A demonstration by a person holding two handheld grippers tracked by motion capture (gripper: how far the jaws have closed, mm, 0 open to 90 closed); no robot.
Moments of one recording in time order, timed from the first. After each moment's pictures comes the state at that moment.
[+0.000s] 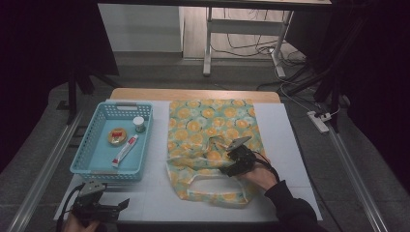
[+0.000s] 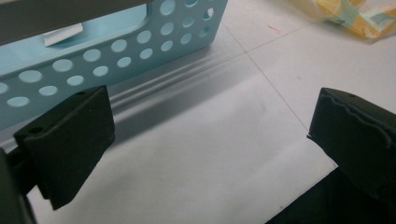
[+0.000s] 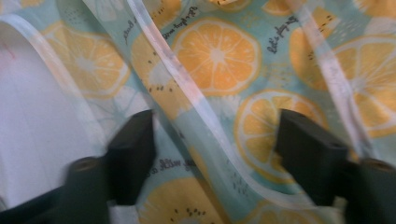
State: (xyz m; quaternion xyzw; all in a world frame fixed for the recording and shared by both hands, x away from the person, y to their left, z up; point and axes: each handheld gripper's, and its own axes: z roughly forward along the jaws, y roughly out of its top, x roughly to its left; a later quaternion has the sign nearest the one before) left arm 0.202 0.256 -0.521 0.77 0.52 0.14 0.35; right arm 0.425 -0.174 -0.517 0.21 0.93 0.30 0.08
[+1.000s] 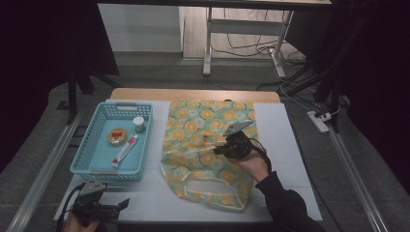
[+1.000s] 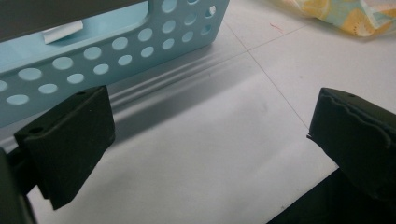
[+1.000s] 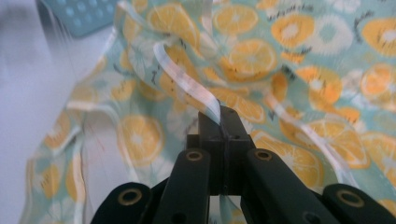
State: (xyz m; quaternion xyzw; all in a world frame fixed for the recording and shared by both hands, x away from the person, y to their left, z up) left arm 0.203 0.256 -0.521 0.76 0.53 0.14 0.35; right arm 0.432 -0.149 -0.456 0.20 0.90 0.38 0.04
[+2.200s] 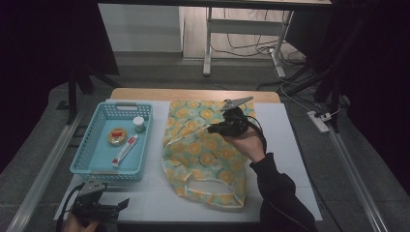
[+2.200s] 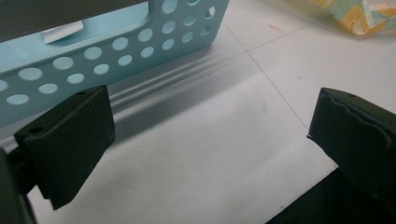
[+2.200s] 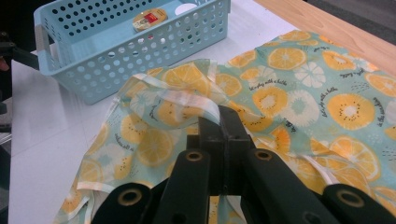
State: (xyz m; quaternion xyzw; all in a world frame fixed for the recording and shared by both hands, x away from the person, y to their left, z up) left arm 0.202 0.257 -0.521 0.76 0.53 0.14 0.35; right arm 0.466 -0.130 -0.407 0.21 0.88 0.42 0.03
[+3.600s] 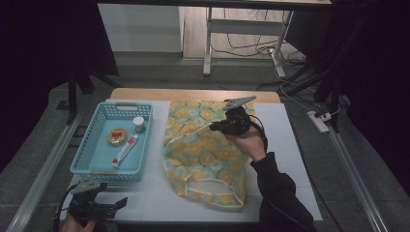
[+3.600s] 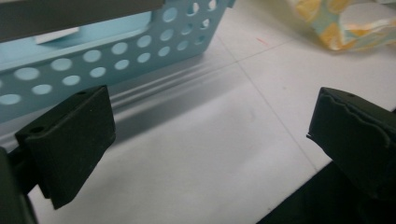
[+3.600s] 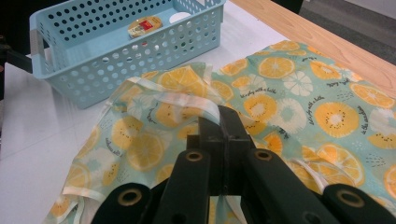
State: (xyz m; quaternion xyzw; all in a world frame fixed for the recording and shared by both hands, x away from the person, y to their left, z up) left arm 0.203 0.268 -0.521 0.75 0.53 0.10 0.39; right arm 0.469 -0.135 -0.405 0.20 0.88 0.44 0.05
